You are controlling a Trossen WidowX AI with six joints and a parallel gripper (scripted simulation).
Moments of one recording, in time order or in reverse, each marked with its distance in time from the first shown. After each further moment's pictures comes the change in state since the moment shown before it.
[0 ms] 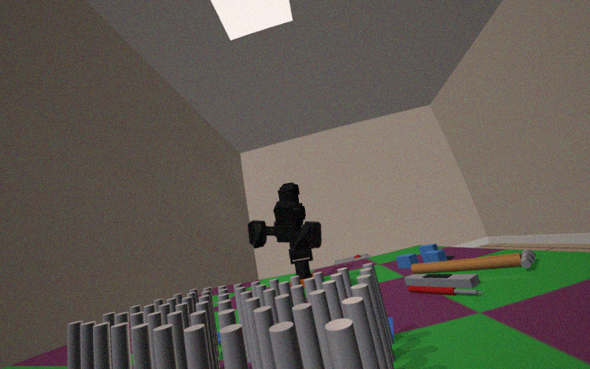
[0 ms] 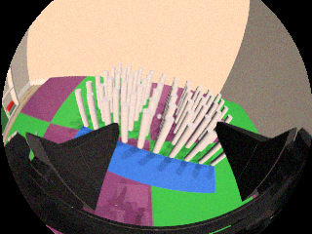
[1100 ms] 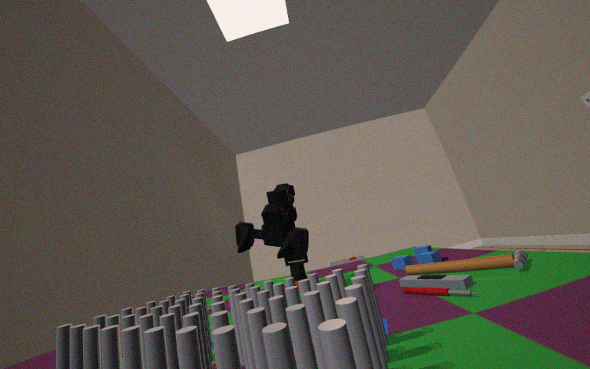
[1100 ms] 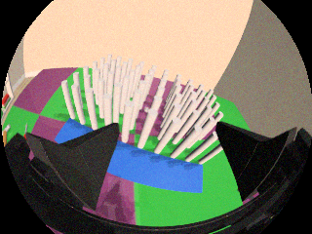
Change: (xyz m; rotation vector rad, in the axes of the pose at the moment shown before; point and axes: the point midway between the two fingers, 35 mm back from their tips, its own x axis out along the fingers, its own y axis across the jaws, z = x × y) arm 0.008 -0.021 -0.006 -0.061 0.054 -0.045
